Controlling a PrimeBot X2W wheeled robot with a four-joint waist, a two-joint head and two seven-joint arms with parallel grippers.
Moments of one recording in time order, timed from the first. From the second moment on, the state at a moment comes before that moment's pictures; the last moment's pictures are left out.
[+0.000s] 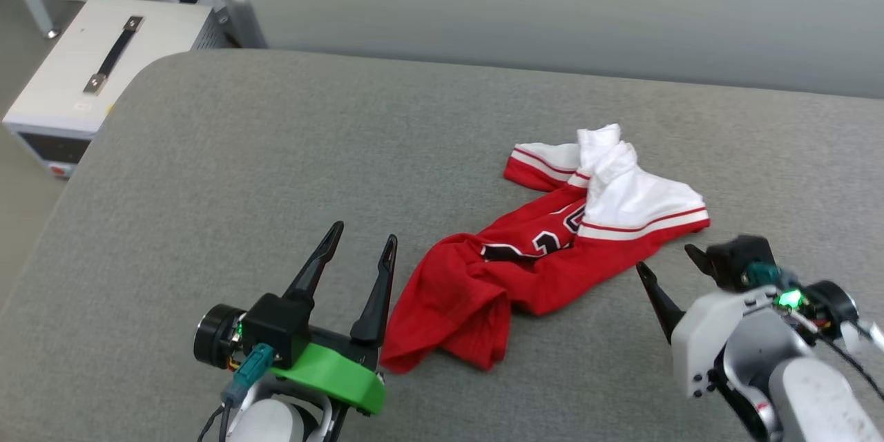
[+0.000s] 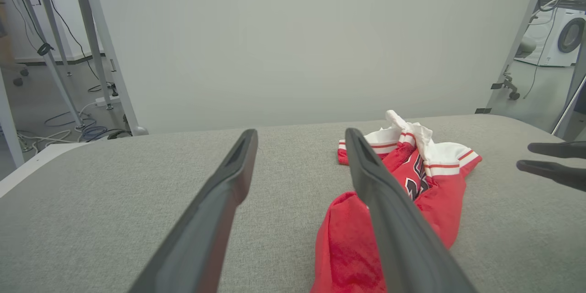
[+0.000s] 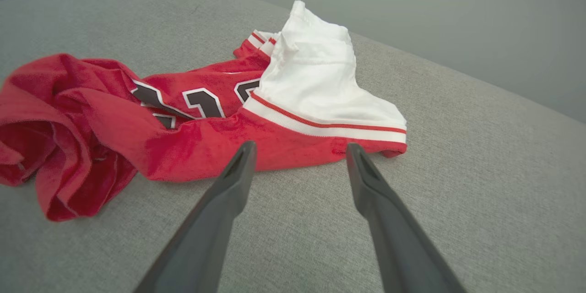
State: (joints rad) left arm -0.09 0.13 -0.28 0.07 -0.20 -0.10 -0.26; right arm -0.13 -0.23 0.18 0.05 0.14 0.13 0.26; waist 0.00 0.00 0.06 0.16
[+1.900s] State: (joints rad) left arm -0.15 0.09 -0.28 0.13 -0.16 -0.13 -0.26; right arm -0.31 -0.62 -0.03 0.43 0.30 0.13 0.31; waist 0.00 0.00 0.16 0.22
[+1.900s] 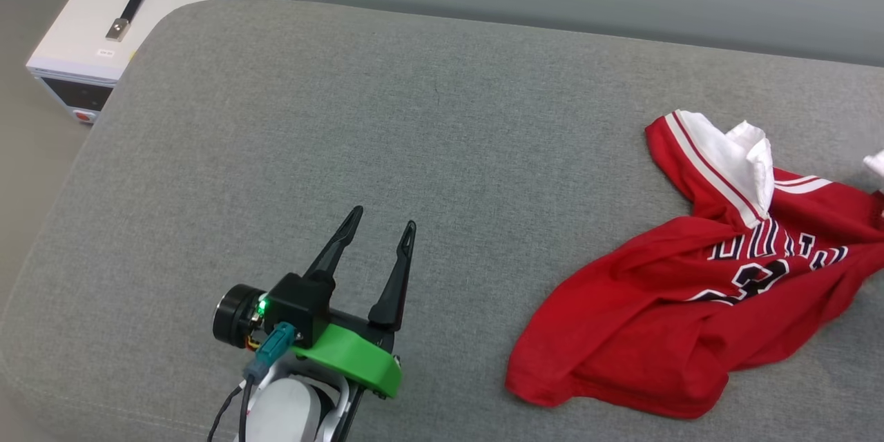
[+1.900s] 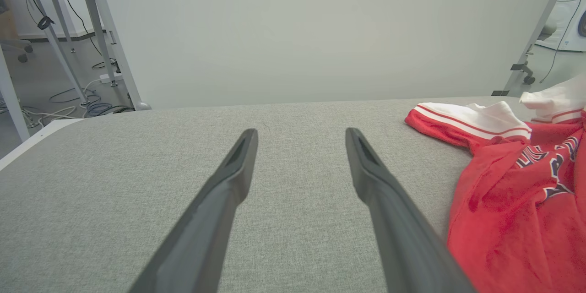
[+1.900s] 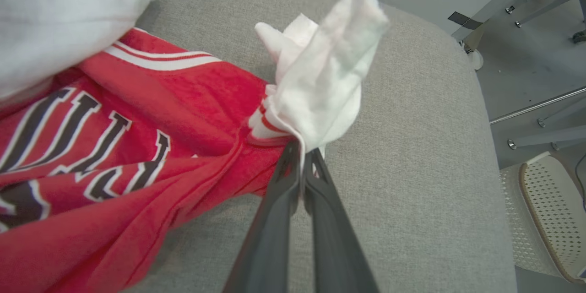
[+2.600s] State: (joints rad) left arm -0.14 0.09 -0.27 0.15 -0.19 -0.13 -0.26; right arm -0.25 -0.33 -0.10 0.24 0.19 0.13 -0.04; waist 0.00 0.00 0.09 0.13
